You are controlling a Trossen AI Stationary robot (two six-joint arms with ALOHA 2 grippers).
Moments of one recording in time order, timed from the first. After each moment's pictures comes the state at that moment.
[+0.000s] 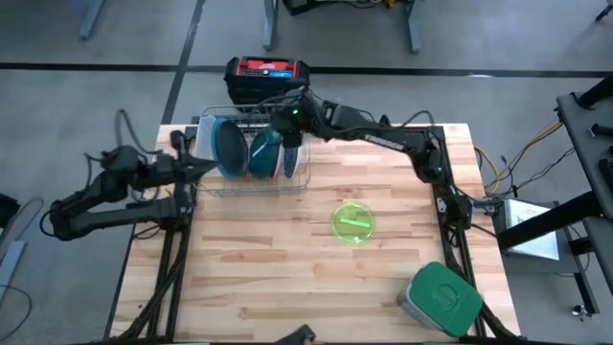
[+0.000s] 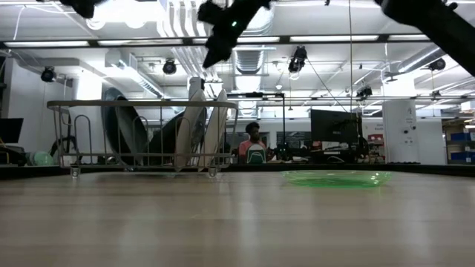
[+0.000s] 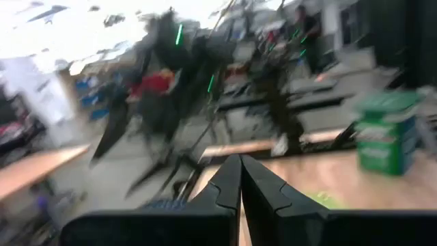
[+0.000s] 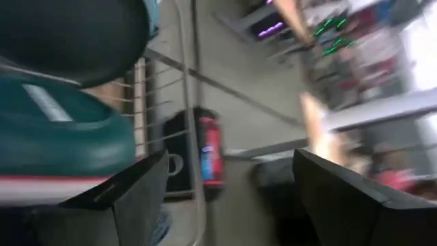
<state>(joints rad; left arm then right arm) 0.28 0.32 0.69 -0.31 0.07 0.24 -0.29 2.21 2.32 -0.62 0.46 -0.80</state>
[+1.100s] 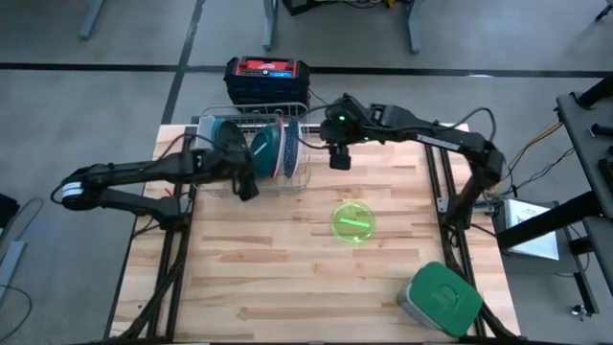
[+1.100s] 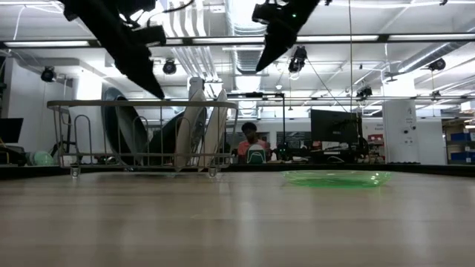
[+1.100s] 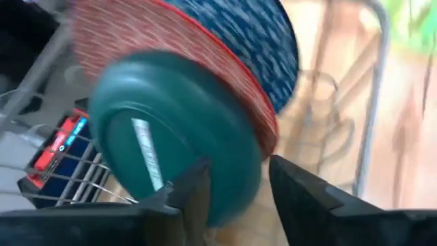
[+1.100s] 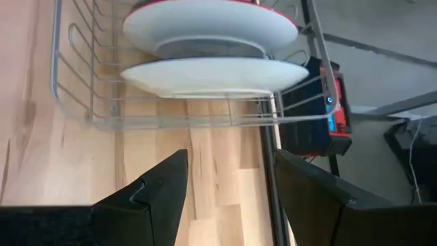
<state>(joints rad) 0.27 1.07 0.82 -0.53 -0.30 0.09 -0.34 1.72 1.70 -0.83 0.10 -0.44</state>
